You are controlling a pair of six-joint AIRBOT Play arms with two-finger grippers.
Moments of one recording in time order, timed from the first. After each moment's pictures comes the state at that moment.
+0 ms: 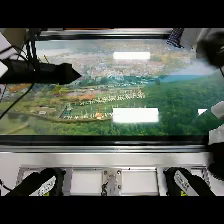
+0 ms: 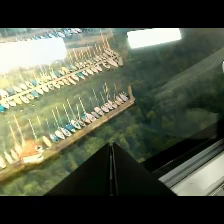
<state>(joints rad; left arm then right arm) -0.14 -1.09 1.40 0.95 -1.22 -1.54 -0.28 -1.00 1.35 -0.49 1.10 0.58</state>
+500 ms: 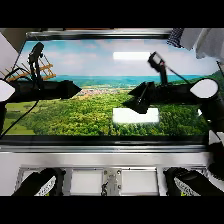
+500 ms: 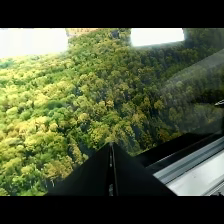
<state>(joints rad) -0.14 -0.96 1.17 0.94 -1.15 -1.54 0.26 -1.06 1.12 -0.62 1.12 0.66</state>
